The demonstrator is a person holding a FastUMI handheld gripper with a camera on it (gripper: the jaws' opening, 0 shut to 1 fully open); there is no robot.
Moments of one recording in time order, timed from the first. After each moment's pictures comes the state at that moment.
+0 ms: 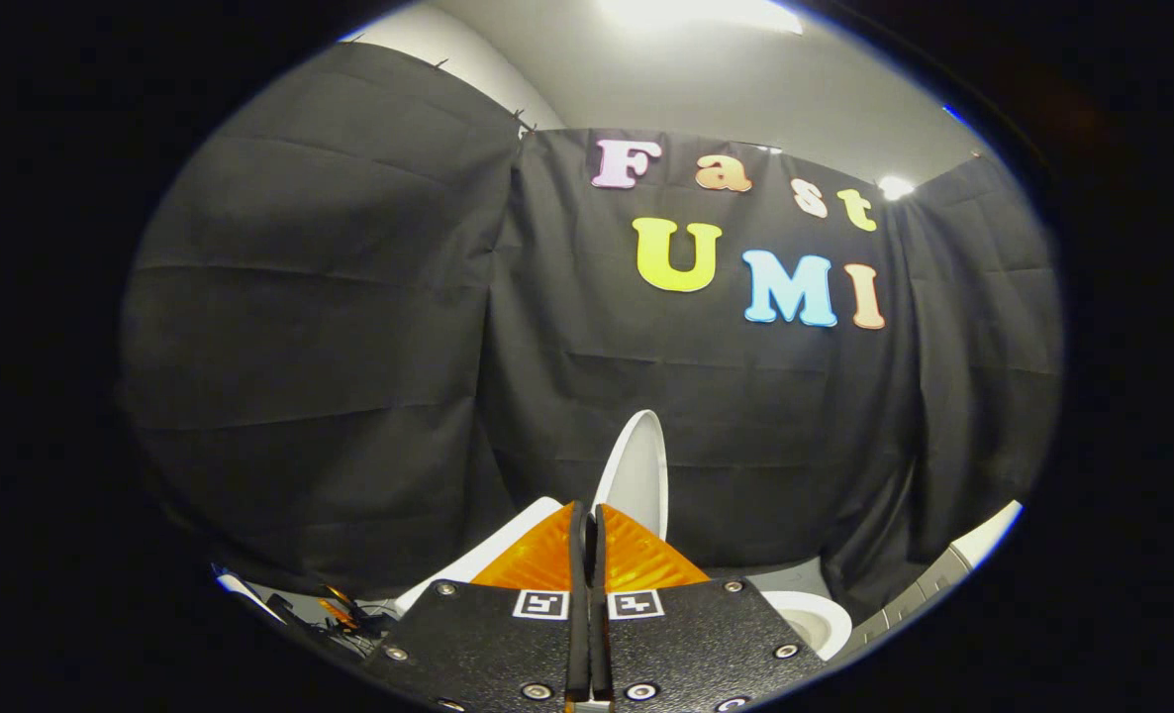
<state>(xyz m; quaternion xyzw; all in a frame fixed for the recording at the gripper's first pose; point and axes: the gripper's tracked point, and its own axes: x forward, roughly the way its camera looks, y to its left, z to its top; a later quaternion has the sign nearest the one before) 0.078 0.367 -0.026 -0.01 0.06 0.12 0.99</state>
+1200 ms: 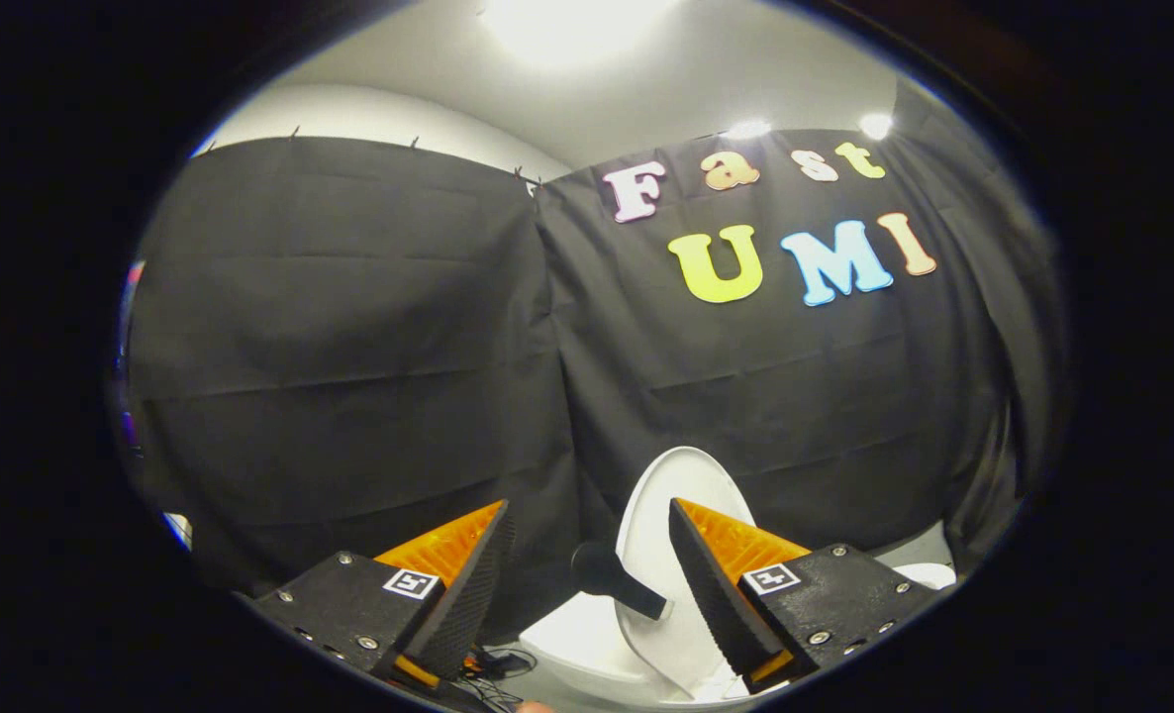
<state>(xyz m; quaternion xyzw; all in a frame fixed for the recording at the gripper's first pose) 0.029 0.359 0.029 0.15 0.00 0.26 0.95</state>
